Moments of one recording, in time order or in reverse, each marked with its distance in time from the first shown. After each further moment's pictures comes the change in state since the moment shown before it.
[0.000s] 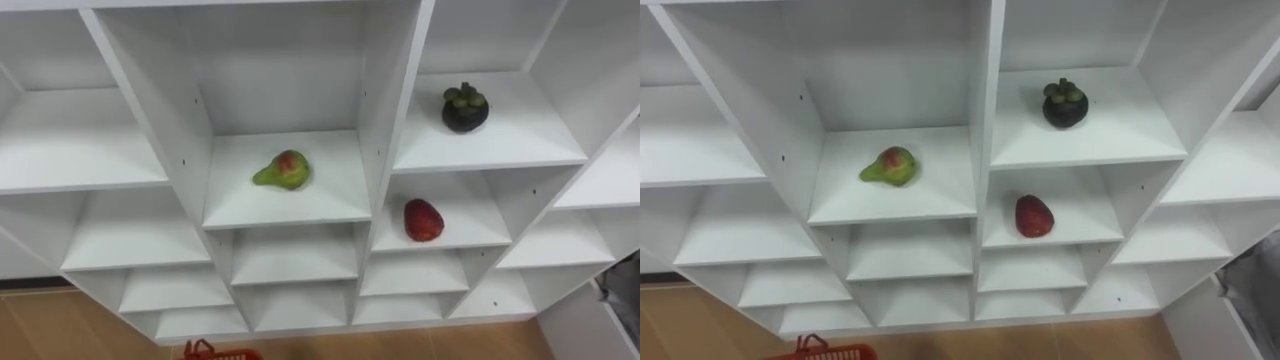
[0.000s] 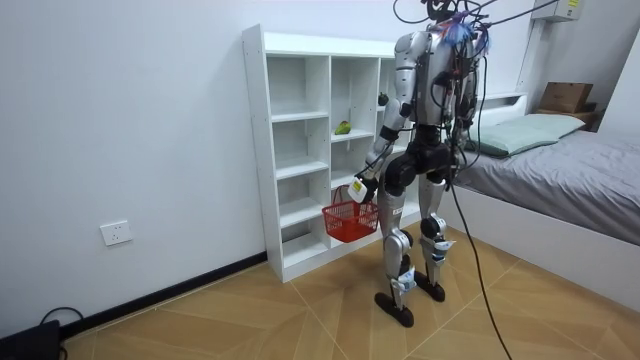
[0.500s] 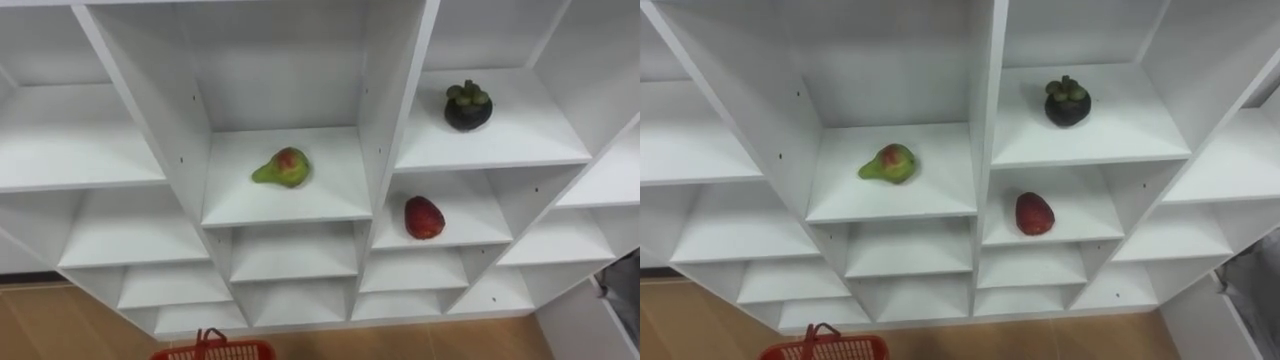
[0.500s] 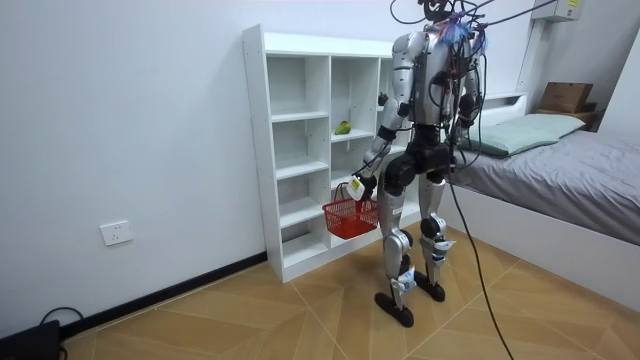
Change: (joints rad) left arm -0.003 0.008 -0.001 -0.034 0.009 -0.013 -0.043; right arm 0.139 0.003 0.036 -0.350 -0.084 -0.047 -0.048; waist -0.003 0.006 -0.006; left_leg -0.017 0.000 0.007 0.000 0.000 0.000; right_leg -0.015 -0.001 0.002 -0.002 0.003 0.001
